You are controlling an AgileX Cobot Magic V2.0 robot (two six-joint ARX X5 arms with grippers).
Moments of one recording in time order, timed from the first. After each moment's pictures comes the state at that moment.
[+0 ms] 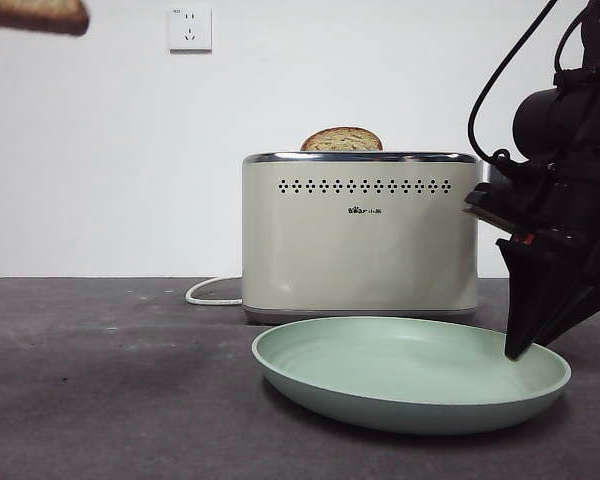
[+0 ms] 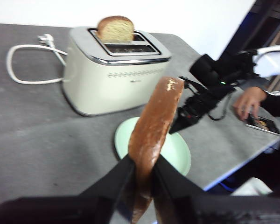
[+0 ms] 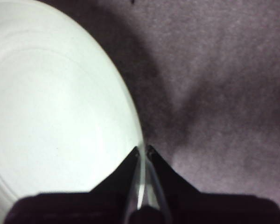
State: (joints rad) left arm -0.51 0.37 0.97 -0.94 0.20 -0.31; right arm 0.23 1.70 1.00 -0.66 -0.38 -0.01
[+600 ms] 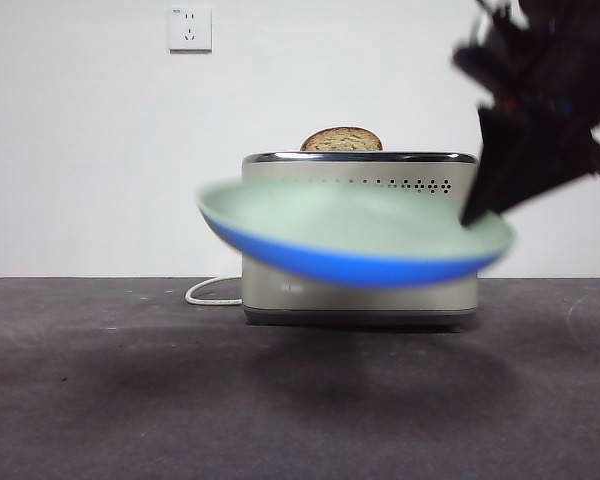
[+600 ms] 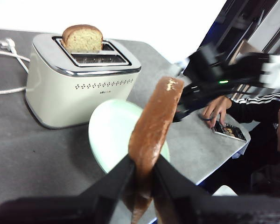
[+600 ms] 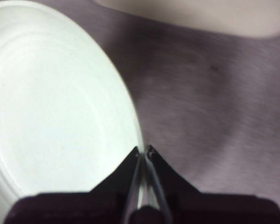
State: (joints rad) left arm -0.51 0.47 0.97 -0.80 0.30 -0.35; right arm 0.35 1.36 0.99 -0.65 -0.41 0.08
